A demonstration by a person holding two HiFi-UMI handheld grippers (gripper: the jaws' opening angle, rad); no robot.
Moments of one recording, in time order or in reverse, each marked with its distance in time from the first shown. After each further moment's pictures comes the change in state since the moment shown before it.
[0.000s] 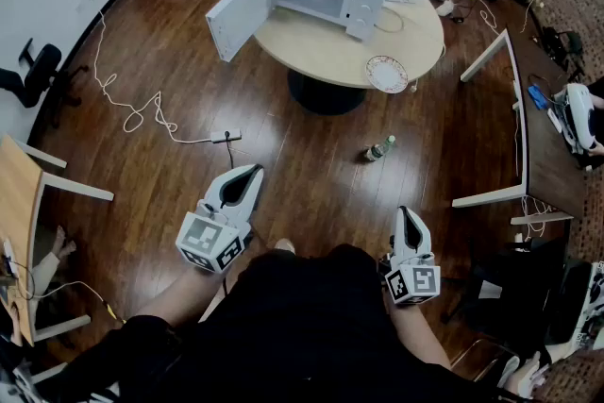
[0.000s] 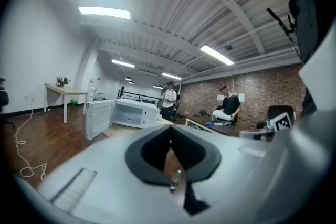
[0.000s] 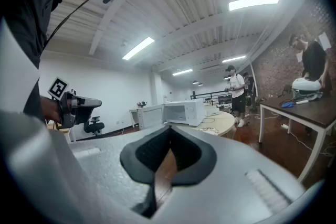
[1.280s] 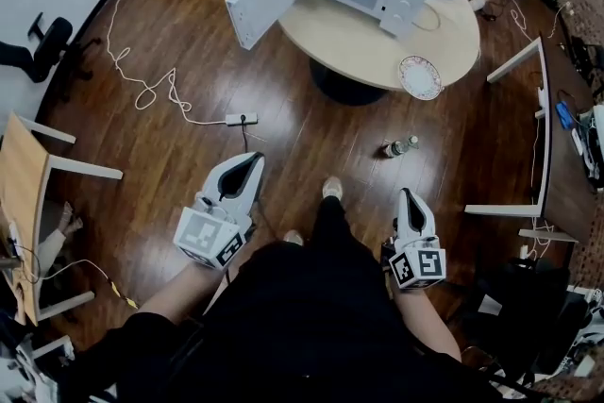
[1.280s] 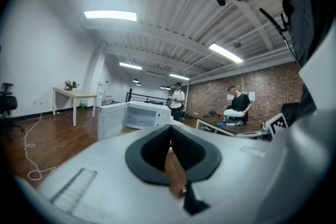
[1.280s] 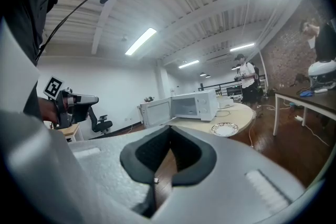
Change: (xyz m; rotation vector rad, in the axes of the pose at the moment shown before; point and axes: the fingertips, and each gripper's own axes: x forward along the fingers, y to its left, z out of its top) left arm 0.014 0.067 0.017 0.023 -0.028 0.108; right arm 0.112 0.016 -0.010 0.059 0.059 0.111
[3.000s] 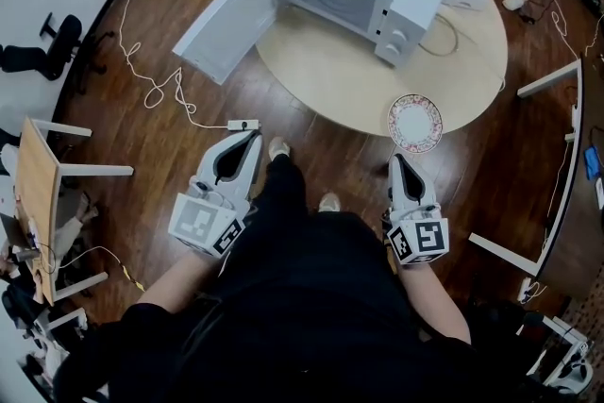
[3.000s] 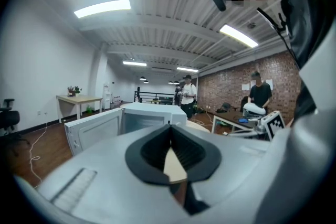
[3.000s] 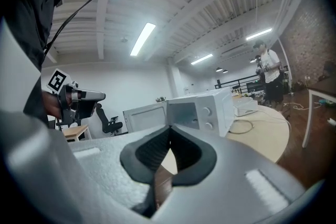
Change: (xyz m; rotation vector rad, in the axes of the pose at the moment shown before) left arm 0.218 0.038 0.049 0.063 0.069 0.120; right arm 0.215 -0.120 0.058 -0.007 0.022 0.216
